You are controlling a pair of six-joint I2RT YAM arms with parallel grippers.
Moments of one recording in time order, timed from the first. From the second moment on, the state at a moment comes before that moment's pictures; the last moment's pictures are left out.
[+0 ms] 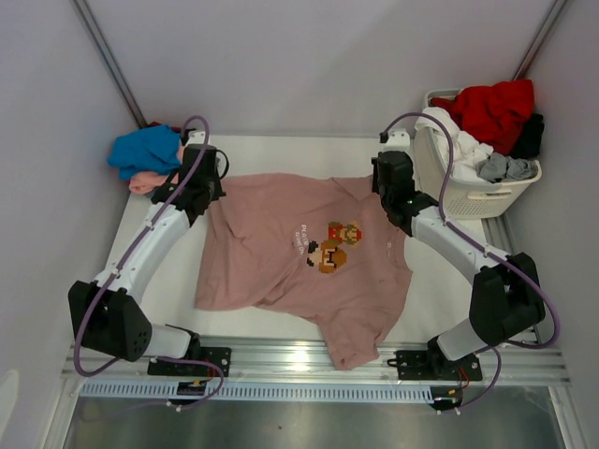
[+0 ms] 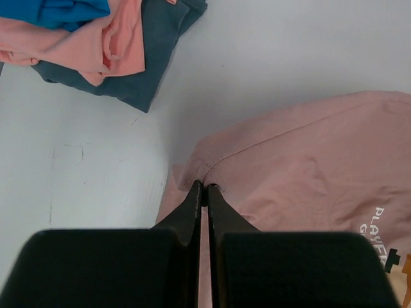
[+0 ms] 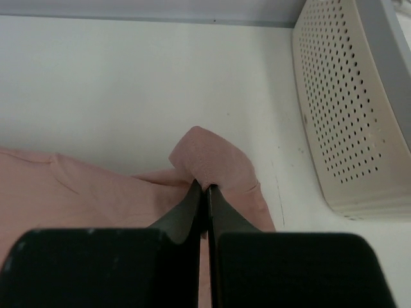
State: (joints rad) left arm -0.26 1.36 1.22 -0.52 -0.39 -0.29; right arm 0.44 1.52 1.14 -0.01 0.45 0.12
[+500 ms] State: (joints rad) left arm -0.26 1.37 1.17 -0.50 -0.39 -0.32; right arm 0.49 1.49 1.10 -0.07 0.58 0.19
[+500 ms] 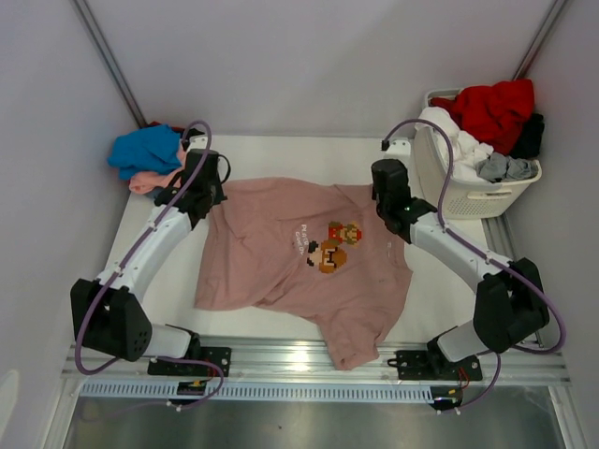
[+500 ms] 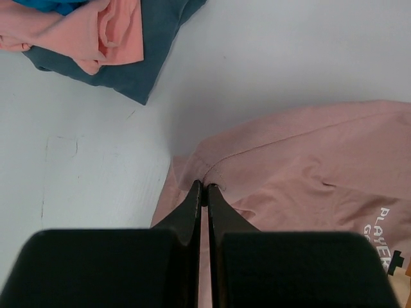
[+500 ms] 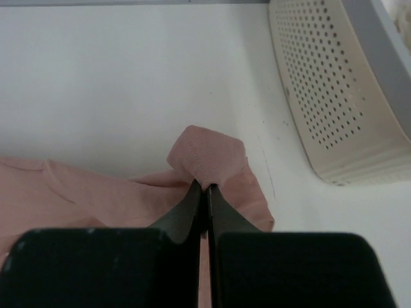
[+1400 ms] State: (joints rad) left arm -0.28 1.24 1.05 -0.54 -0.39 -0.53; right arm 0.67 1.40 1.04 -0.23 0.57 0.45
